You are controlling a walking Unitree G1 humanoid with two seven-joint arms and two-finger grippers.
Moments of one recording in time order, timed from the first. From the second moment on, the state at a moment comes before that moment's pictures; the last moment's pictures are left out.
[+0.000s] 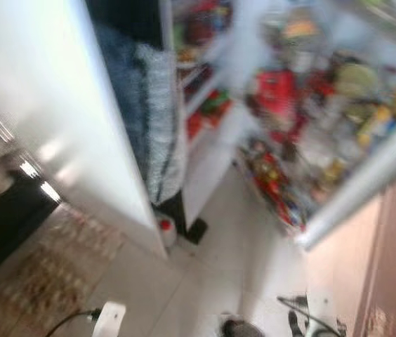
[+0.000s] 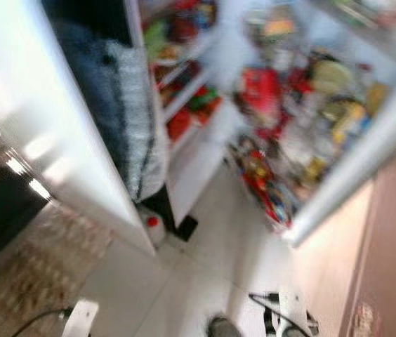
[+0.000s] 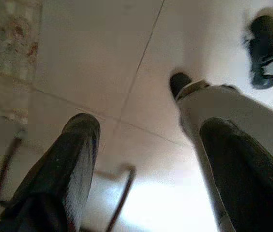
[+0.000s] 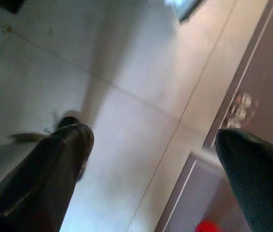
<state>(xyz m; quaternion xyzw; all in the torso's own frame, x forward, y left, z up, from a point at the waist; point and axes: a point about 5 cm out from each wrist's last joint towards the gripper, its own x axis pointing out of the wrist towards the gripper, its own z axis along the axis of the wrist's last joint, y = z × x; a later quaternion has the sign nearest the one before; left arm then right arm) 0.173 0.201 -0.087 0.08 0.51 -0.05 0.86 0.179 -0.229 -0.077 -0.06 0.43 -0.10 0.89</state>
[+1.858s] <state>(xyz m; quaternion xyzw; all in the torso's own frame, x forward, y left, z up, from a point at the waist) 0.182 0.197 -0.084 0.08 0.50 -0.04 0.86 0.224 -0.311 0.064 -0.10 0.01 -0.36 0.93</state>
